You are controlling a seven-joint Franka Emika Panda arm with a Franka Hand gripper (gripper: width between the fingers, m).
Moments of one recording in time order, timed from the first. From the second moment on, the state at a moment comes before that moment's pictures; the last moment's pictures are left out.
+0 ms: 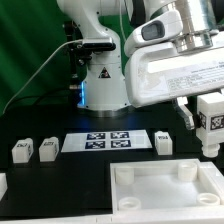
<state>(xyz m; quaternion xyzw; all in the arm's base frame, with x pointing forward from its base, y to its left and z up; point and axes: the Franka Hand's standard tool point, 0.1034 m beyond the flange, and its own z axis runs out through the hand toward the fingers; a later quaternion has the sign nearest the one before) 0.605 0.121 0.132 -0.97 -0.08 -0.20 0.06</state>
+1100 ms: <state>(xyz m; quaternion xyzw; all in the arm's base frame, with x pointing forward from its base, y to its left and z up) 0.611 0.121 0.081 -0.97 -0.08 -0.22 0.06</state>
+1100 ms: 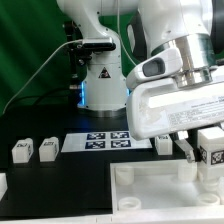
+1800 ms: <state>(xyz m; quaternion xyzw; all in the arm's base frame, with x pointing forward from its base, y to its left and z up) 0.618 0.115 0.070 -0.97 -0.08 -0.22 0.06</state>
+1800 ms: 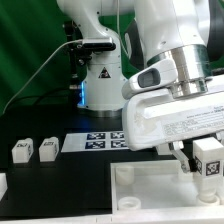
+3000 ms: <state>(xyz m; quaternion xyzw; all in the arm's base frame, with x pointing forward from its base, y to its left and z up) 0.617 0.116 0.058 -0.96 -0.07 -0.26 0.04</state>
